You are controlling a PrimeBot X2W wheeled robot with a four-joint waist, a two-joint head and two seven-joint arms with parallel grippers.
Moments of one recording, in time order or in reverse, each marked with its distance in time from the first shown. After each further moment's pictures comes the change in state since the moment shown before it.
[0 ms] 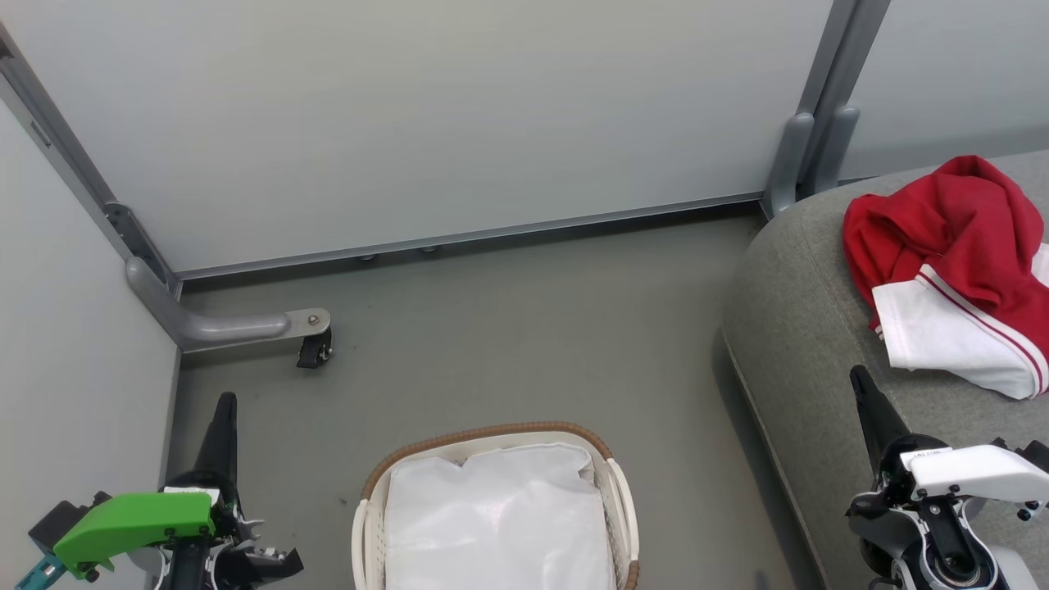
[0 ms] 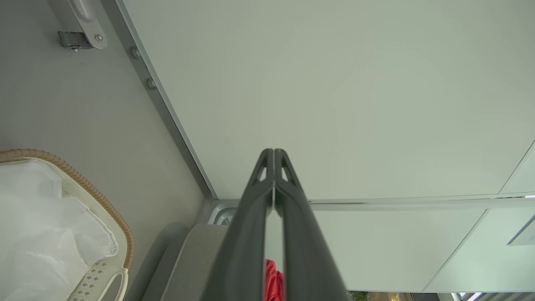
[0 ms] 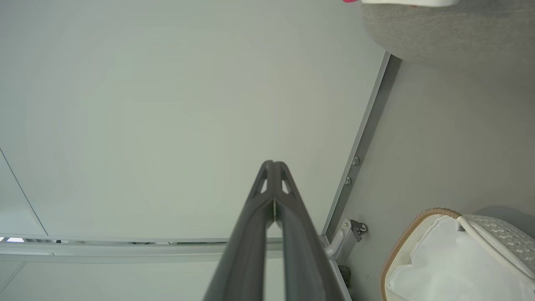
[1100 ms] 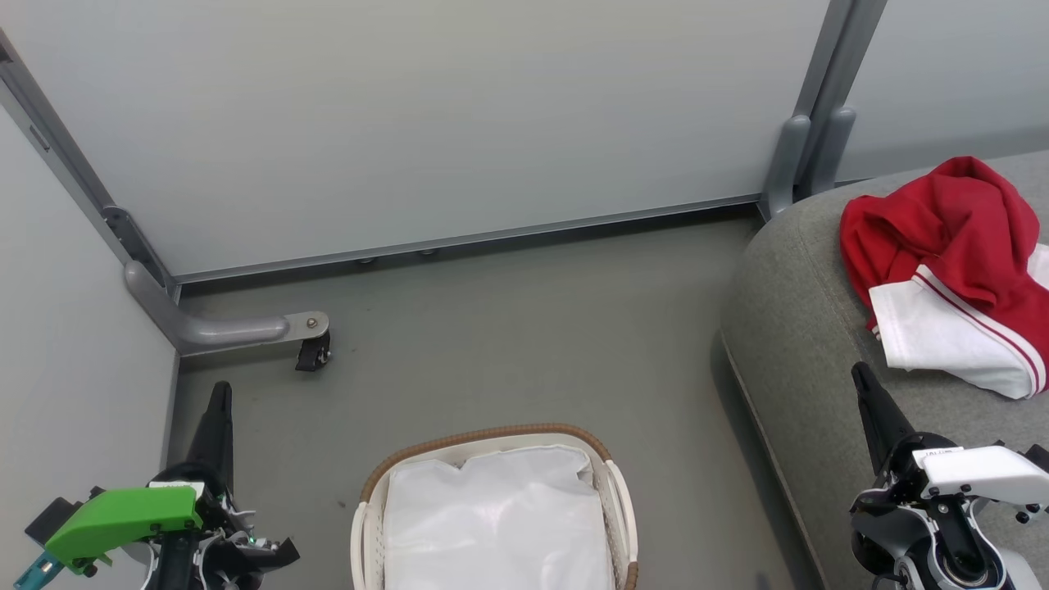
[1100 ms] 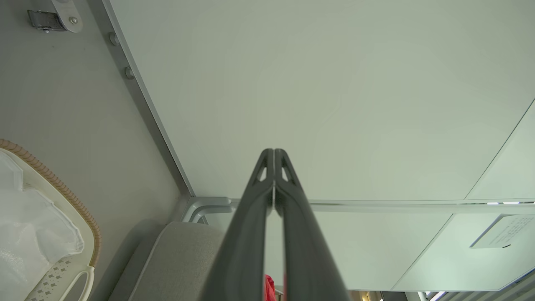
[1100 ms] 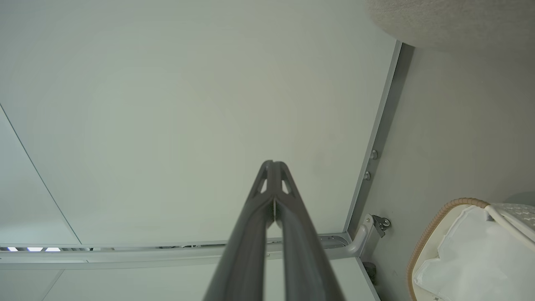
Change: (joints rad) left arm -0.010 0.000 0.012 -0.014 -0.093 -0.005 0.023; right arm 0.004 -0.001 -0.007 -0.014 0.103 0.000 0.025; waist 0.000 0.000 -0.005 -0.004
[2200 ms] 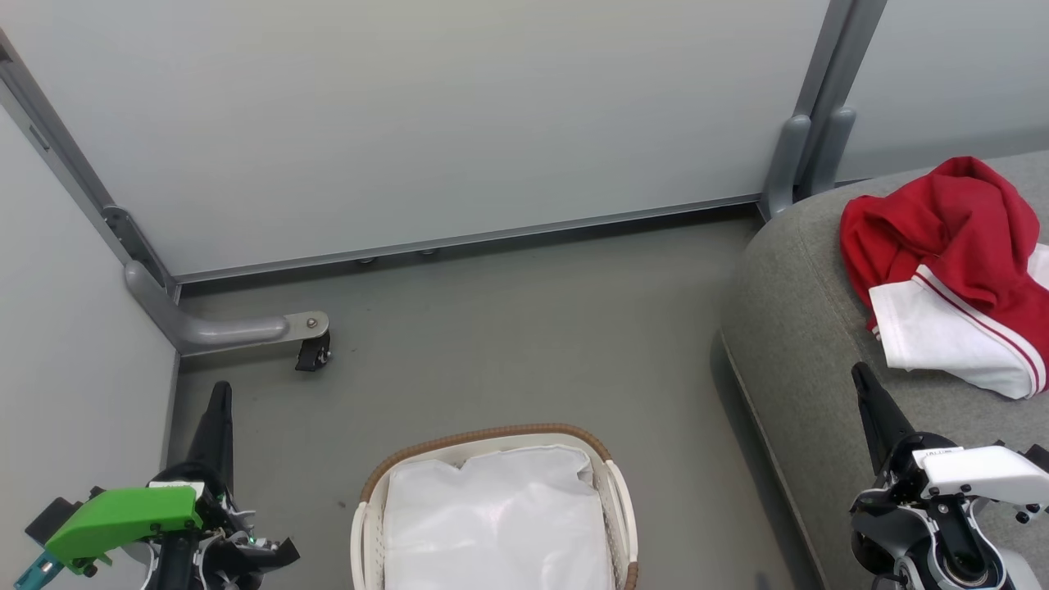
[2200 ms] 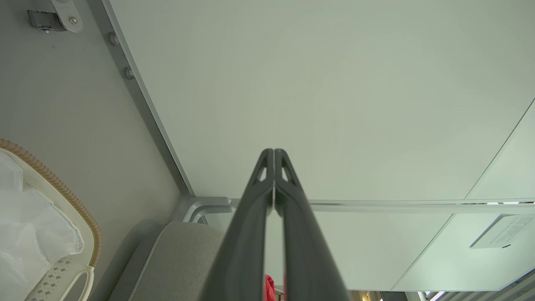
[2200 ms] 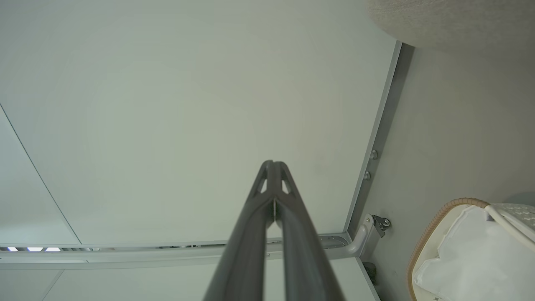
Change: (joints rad) left arm 0.000 0.000 0.000 0.000 0.000 0.000 0.000; right arm 0.000 0.000 0.000 0.000 0.000 0.000 0.000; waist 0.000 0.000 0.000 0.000
